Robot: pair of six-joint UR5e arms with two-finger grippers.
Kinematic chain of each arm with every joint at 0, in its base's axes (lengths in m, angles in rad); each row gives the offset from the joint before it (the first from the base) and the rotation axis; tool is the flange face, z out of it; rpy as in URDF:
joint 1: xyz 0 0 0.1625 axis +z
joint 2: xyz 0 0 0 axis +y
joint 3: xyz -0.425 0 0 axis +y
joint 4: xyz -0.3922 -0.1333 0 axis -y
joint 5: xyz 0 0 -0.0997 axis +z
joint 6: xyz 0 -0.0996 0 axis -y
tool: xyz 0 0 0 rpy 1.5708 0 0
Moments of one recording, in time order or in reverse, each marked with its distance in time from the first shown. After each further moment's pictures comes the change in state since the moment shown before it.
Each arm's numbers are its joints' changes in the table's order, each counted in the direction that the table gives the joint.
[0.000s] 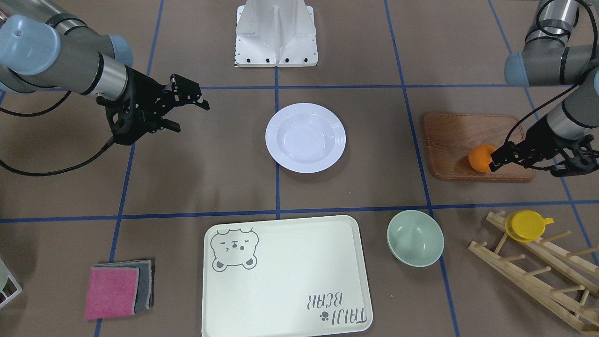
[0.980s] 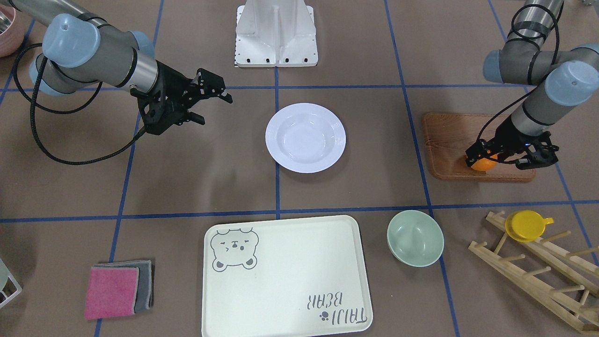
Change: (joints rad) left arm 0.130 -0.057 -0.027 -0.149 -0.082 -0.148; right arm -0.089 -0.001 0.007 0.109 0.099 0.120
